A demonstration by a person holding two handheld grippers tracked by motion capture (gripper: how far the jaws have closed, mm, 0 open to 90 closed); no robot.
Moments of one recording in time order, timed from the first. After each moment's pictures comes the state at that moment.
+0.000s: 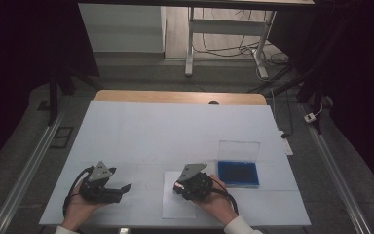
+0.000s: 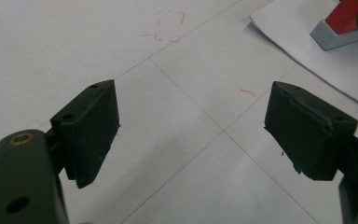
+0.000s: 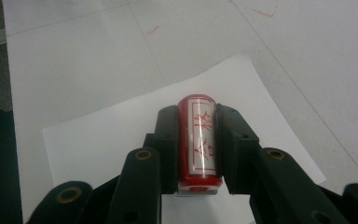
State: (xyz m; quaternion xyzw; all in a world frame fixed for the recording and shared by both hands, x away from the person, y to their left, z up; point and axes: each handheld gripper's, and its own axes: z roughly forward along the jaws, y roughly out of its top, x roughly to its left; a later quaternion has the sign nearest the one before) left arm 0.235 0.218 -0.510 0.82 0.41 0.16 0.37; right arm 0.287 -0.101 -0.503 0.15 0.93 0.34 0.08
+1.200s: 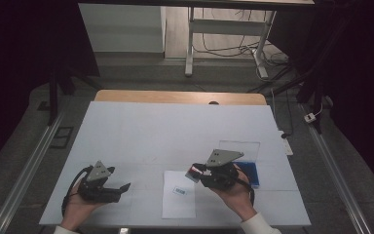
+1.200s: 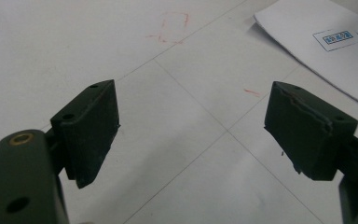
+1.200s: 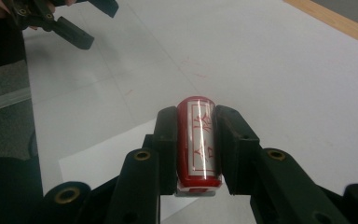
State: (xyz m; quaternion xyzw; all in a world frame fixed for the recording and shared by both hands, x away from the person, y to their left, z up) left arm 0.235 0.220 -0.509 0.82 0.41 0.16 0.37; right arm 0.293 -0.157 -0.444 0.19 0.87 0.44 0.11
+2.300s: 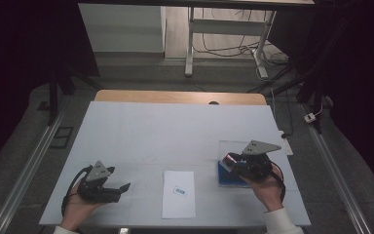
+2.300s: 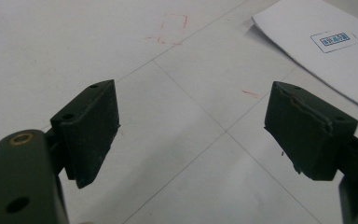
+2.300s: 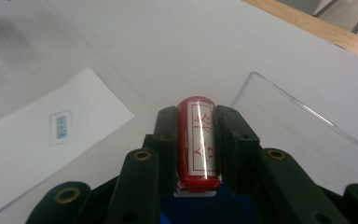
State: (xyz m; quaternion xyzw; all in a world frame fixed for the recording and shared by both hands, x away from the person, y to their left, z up) left arm 0.234 0.221 -0.508 0.82 0.41 0.16 0.37; right arm 0.320 -0.245 -0.440 0.29 0.85 0.41 0.17
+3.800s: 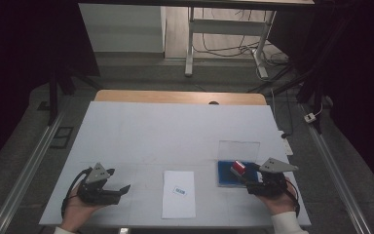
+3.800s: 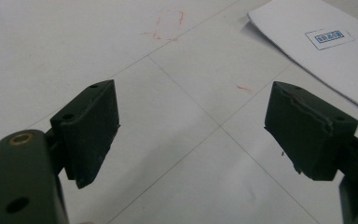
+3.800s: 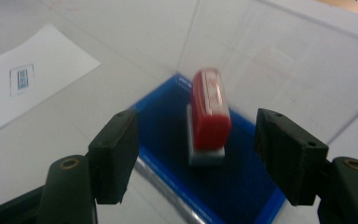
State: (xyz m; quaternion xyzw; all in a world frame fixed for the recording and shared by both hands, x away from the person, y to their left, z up) left arm 0.230 0.220 -0.510 0.82 0.41 0.16 0.37; right arm 0.292 -0.299 -0.483 0.33 0.83 0.41 0.19
